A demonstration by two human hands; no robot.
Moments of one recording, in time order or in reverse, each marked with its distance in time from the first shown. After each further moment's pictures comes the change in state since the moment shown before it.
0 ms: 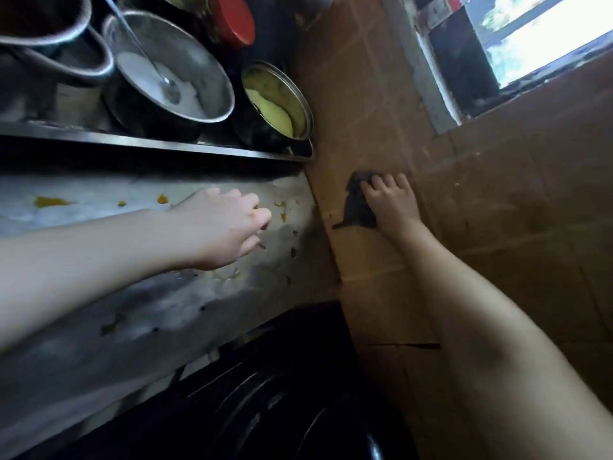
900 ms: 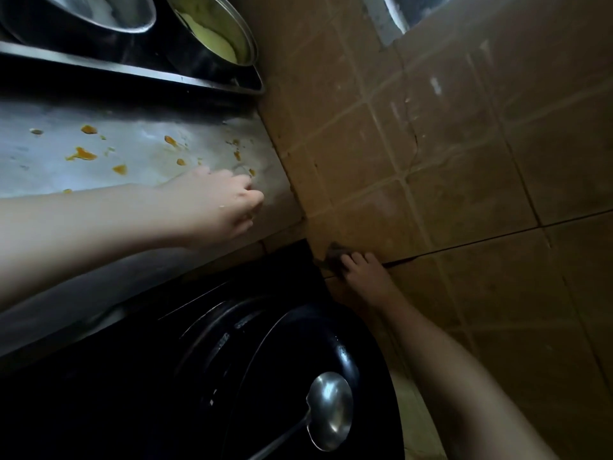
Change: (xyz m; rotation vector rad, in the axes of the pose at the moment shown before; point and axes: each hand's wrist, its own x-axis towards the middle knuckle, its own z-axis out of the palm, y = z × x) left_hand -0.013 0.081 0.007 0.041 -0.024 0.167; right_hand -0.224 -0.081 0.090 -0.038 -0.337 -0.293
